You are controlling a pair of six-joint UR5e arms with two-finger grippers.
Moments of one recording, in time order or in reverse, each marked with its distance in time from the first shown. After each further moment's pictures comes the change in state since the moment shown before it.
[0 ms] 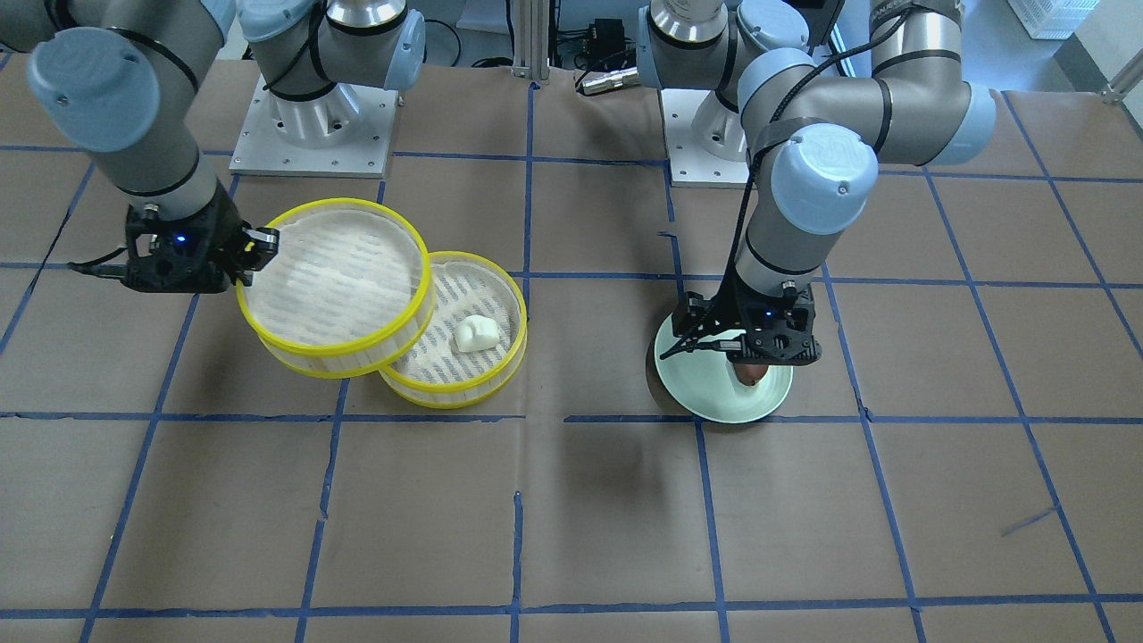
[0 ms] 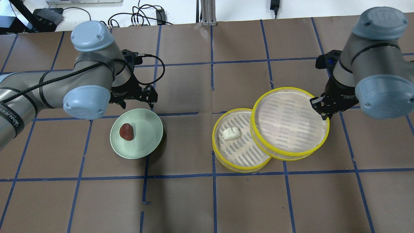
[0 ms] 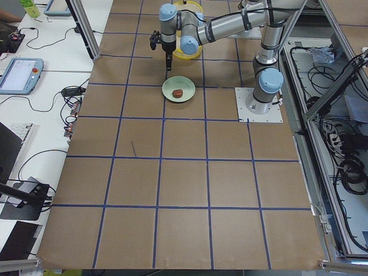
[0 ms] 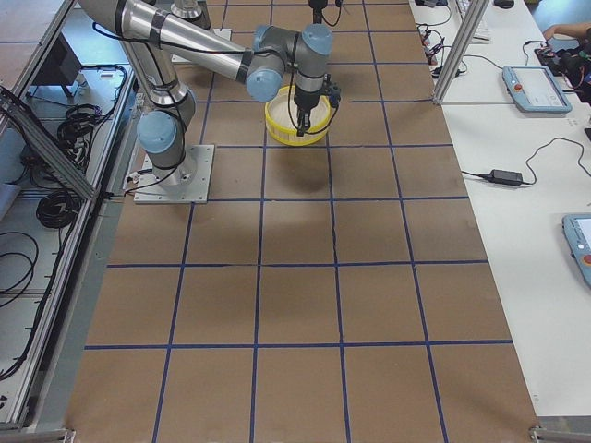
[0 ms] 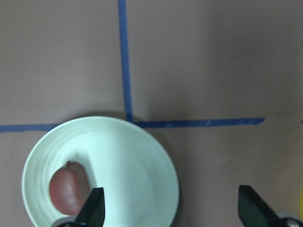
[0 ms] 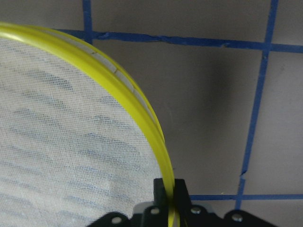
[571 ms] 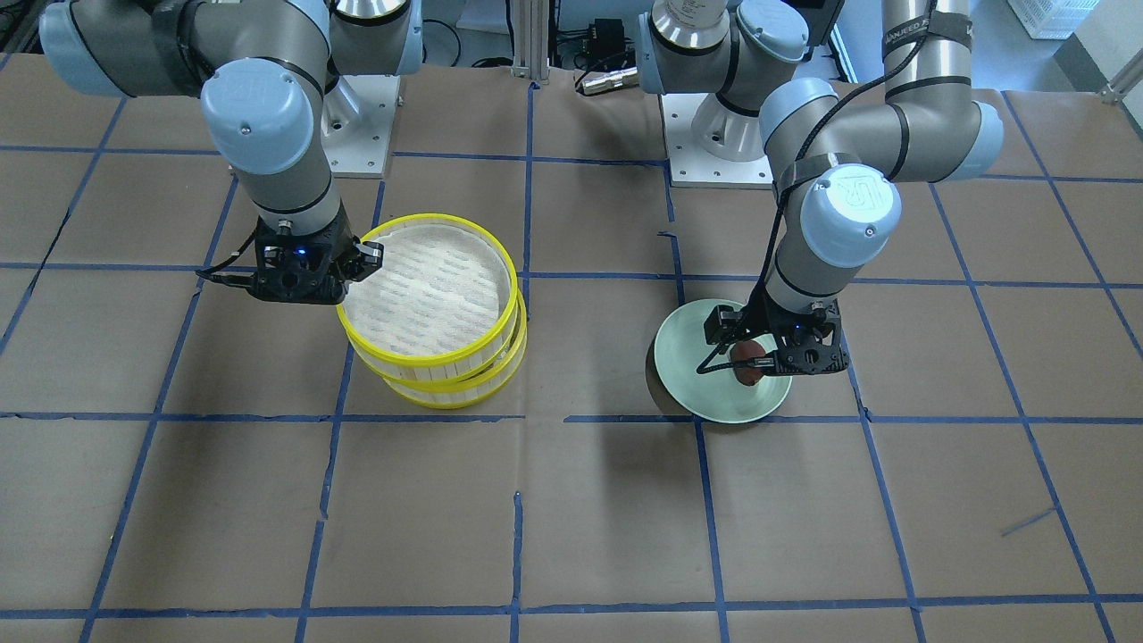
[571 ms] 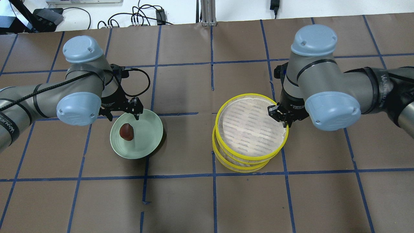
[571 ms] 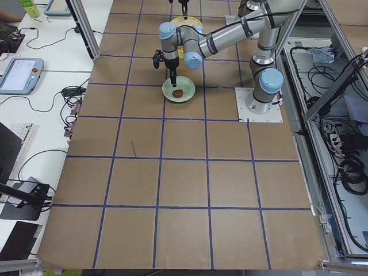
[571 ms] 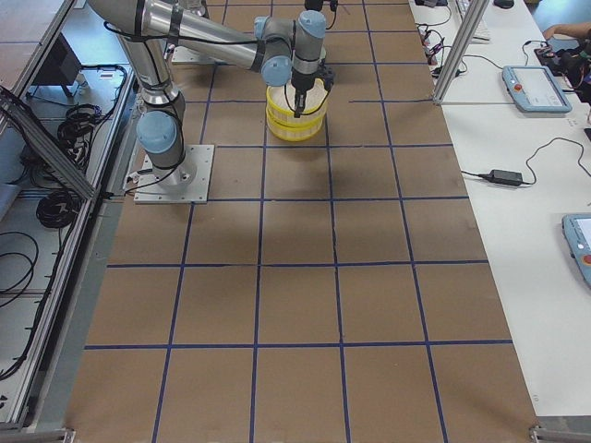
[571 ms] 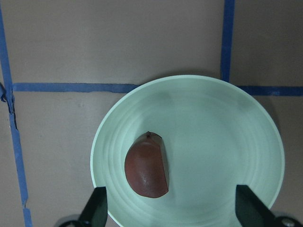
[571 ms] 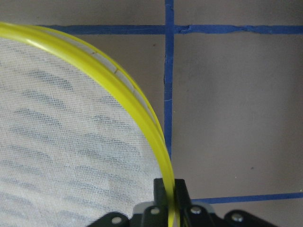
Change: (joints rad) left arm 0.056 -0.035 -0.050 0.005 0.039 -0.019; right arm 0.198 0.065 0.004 -0.048 0.021 0.238
